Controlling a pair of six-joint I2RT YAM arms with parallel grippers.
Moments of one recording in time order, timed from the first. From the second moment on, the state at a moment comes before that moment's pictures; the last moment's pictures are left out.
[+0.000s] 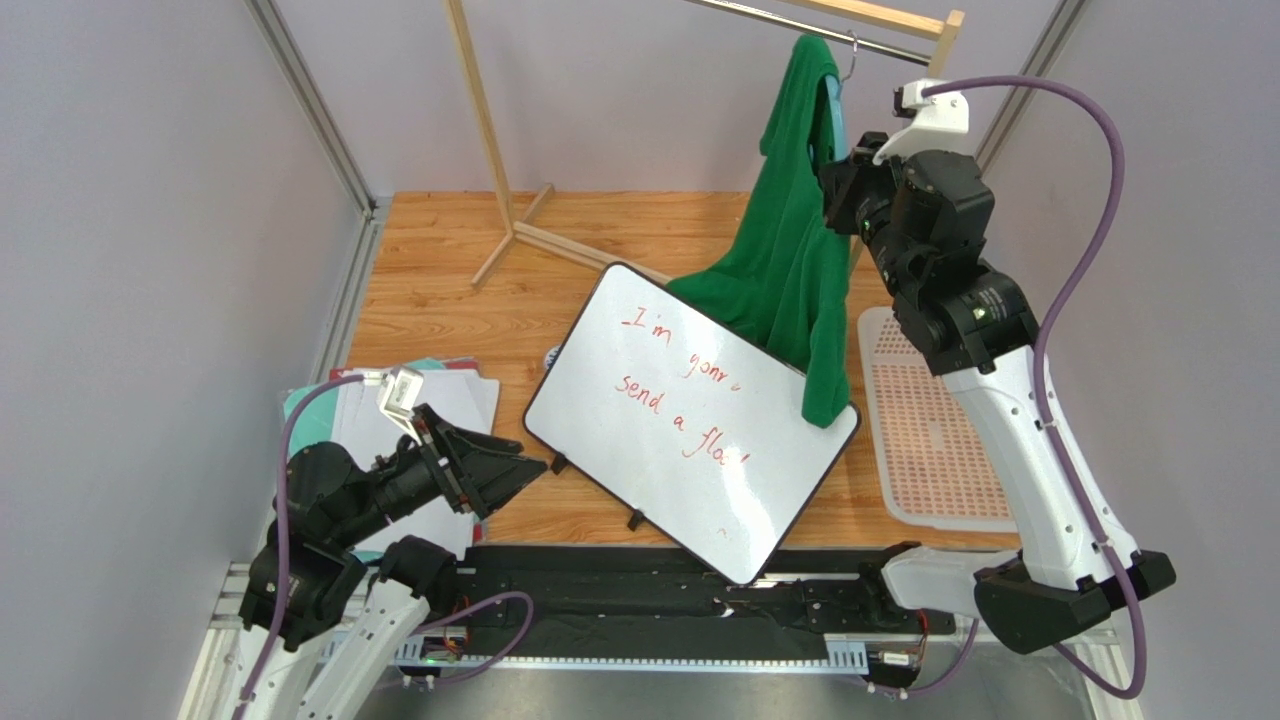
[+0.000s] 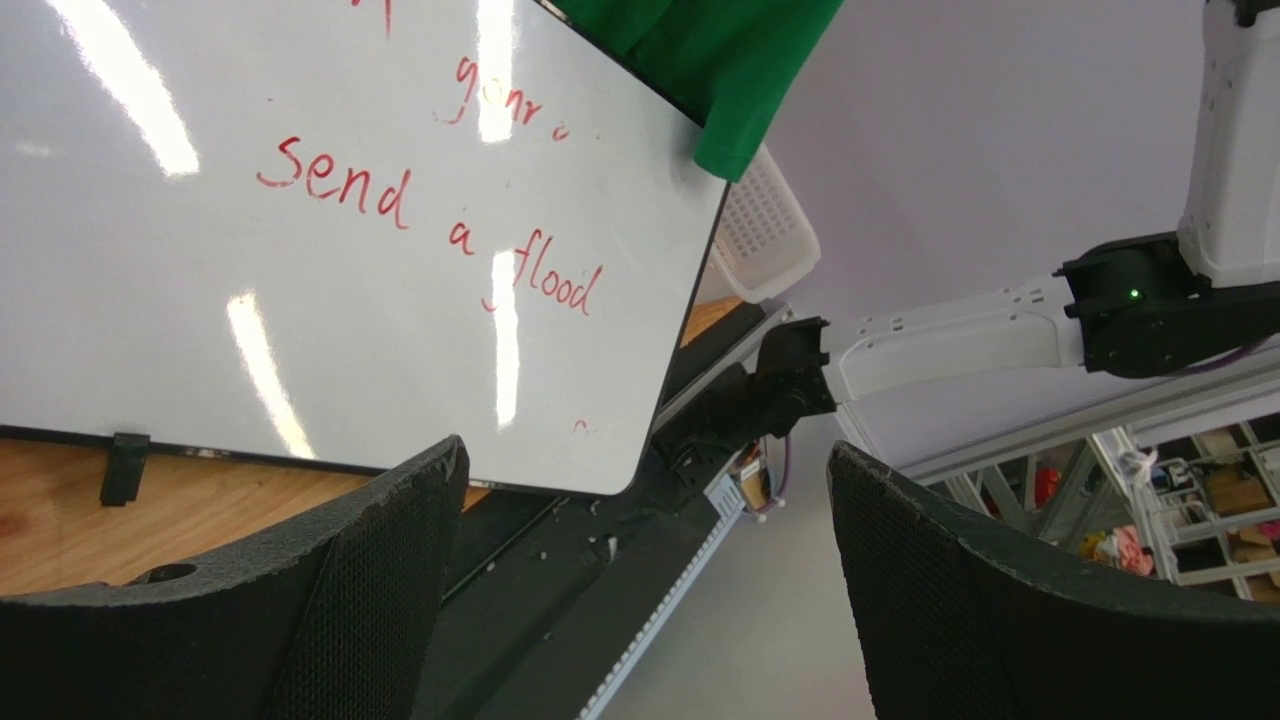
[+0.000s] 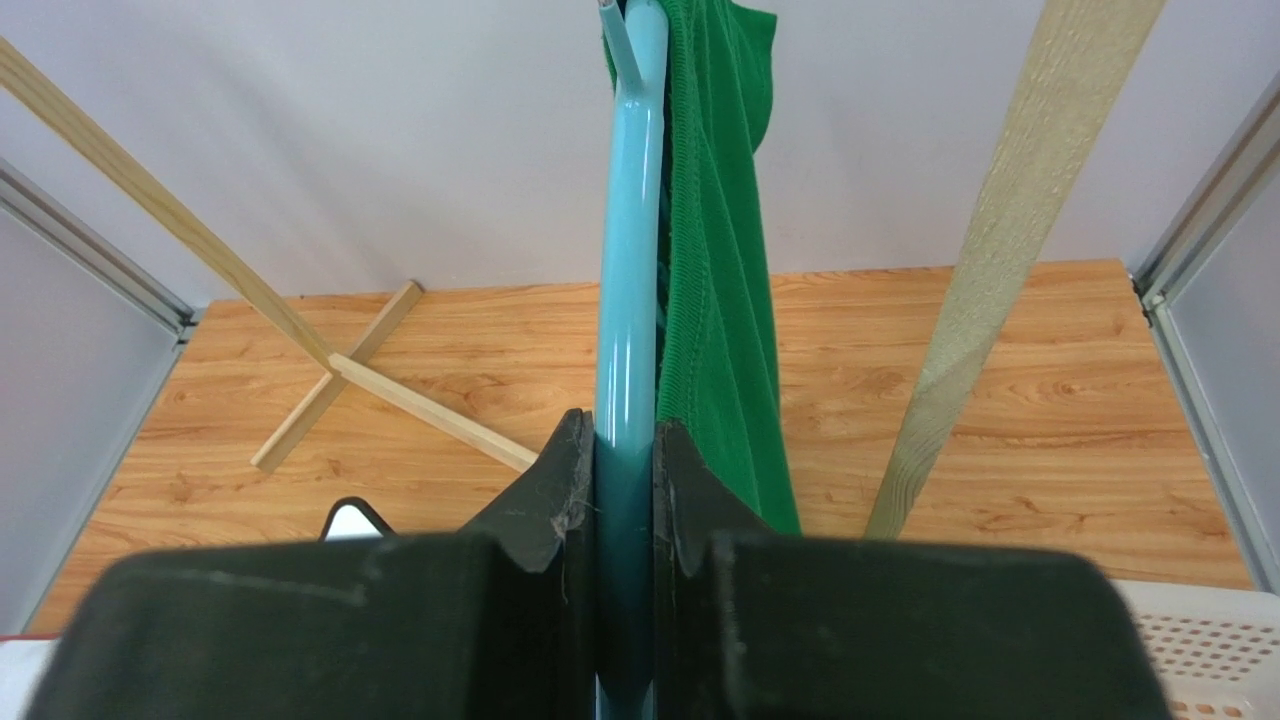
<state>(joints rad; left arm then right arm) -0.38 0.23 0.75 -0.61 0.54 -0.73 0.42 1.26 1.69 -0.53 0.31 0.22</state>
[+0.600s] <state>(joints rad) -0.38 0.22 0.76 -0.62 0.54 -0.73 0.42 1.09 1.19 0.13 0.28 0.18</state>
